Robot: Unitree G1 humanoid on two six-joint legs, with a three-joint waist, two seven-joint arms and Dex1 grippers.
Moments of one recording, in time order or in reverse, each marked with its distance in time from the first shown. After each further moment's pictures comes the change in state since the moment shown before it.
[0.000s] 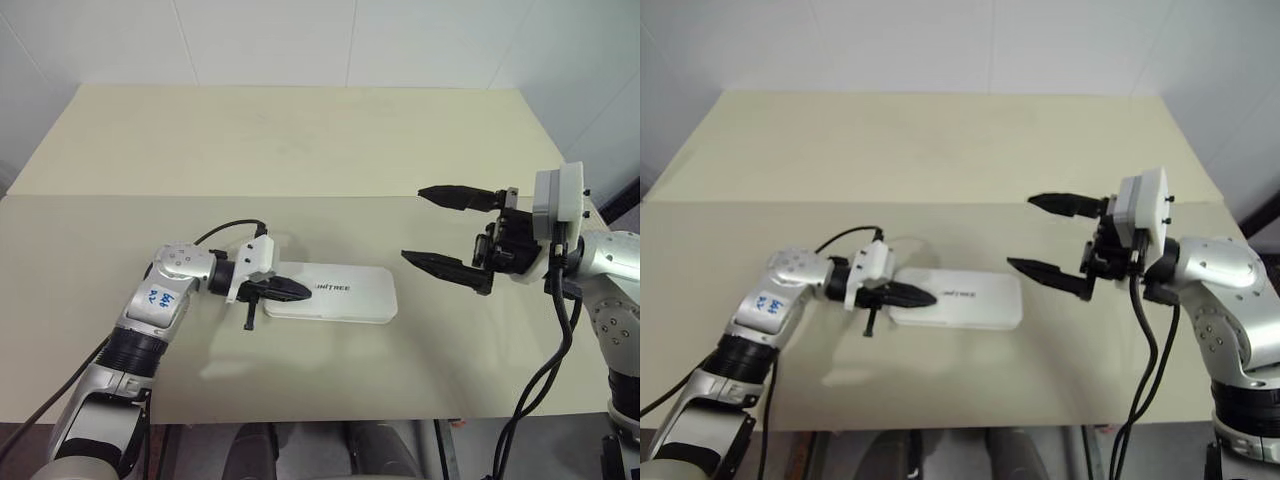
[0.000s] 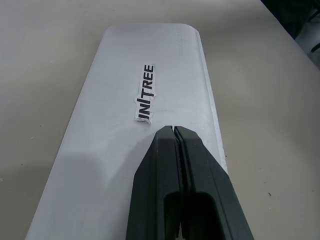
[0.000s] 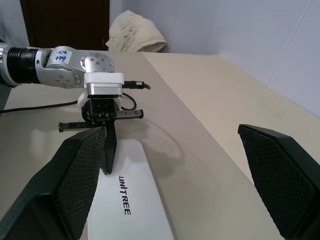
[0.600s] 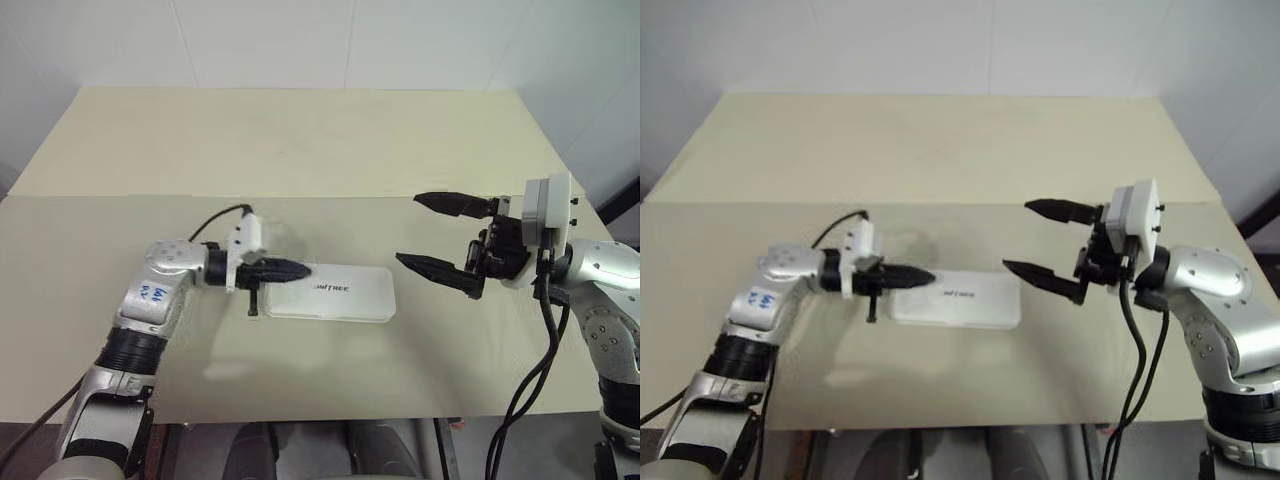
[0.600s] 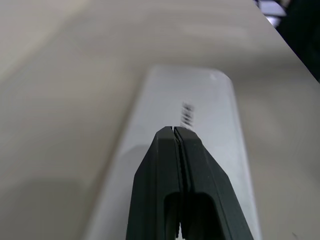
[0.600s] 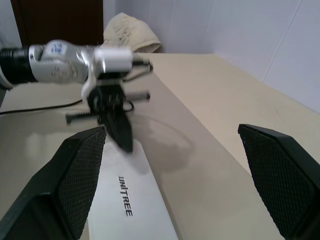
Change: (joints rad) left arm 0.004 -0.014 0.189 -0.060 -0.136 0.106 0.099; right arm -0.012 0.033 0.036 0.054 -0.036 -0.042 0.004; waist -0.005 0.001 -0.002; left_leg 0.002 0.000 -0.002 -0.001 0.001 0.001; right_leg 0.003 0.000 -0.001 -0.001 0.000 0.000
